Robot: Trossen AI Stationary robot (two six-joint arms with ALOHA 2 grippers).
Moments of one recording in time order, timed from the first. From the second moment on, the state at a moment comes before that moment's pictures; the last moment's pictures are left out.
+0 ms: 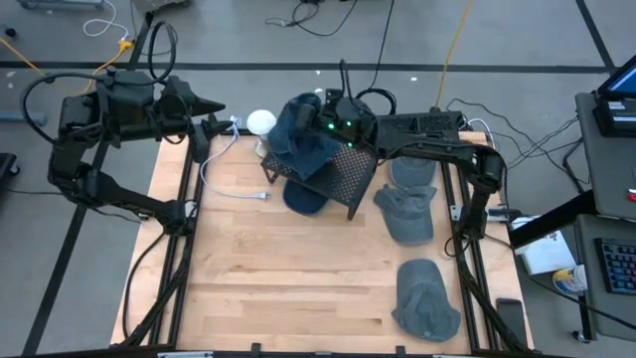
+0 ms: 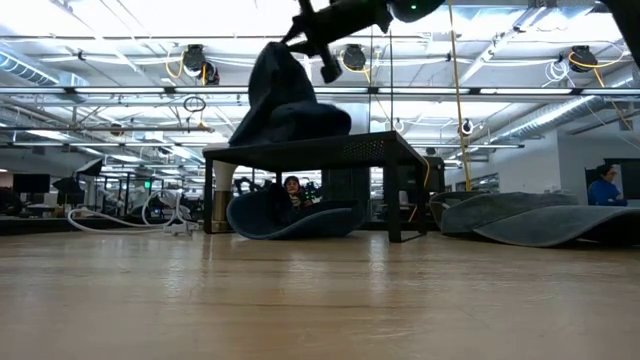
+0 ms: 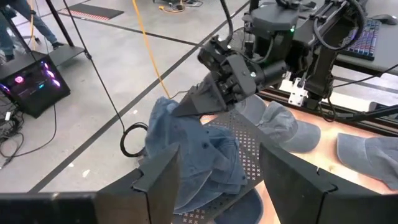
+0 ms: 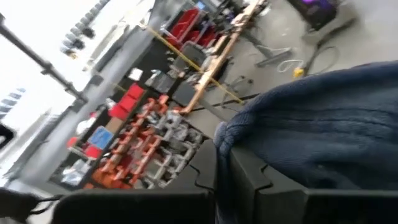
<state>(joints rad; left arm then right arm) 0.24 1.21 2.04 -1.24 -0.23 -0.08 -0.32 1.82 1.60 0.20 0.23 0.93</state>
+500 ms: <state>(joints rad) 0.24 1.24 2.04 -1.24 -0.23 -0.07 -0.27 1.69 1.31 0.19 0.21 1.07</state>
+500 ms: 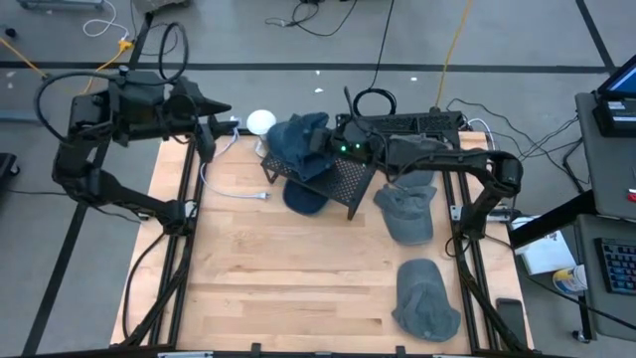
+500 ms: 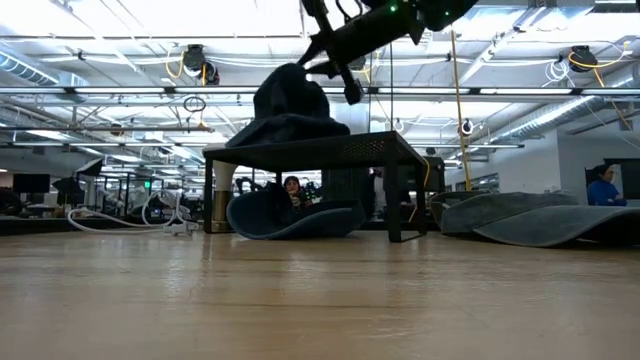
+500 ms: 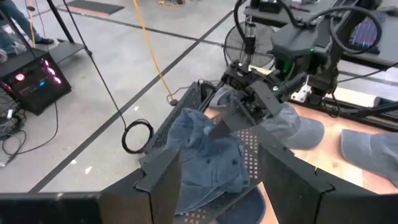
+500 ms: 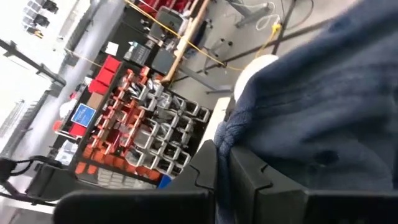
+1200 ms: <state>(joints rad) 0.24 1.29 2.04 -1.22 -0.20 -0.17 -0.28 1.63 1.25 0.05 0.10 1.02</state>
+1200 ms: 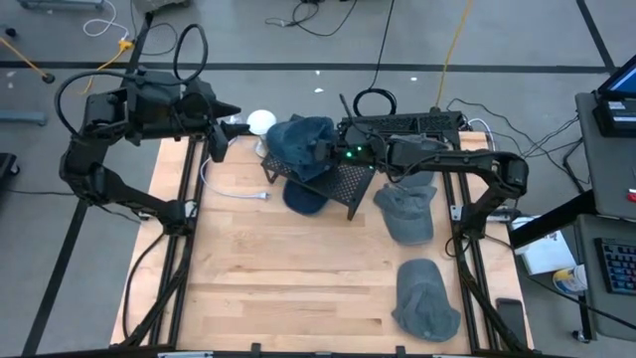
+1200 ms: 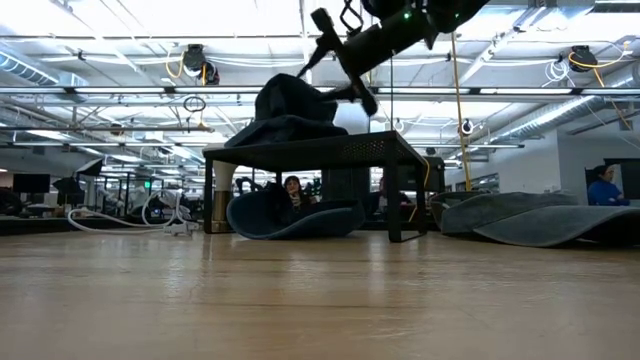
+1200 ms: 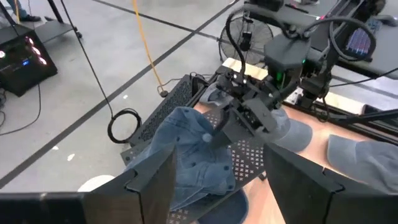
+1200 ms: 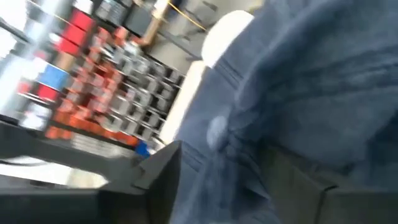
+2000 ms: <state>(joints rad) 0.09 1.36 2.04 -1.44 -0.08 -0.05 -0.15 1.25 1.25 -0.50 0.21 0.81</state>
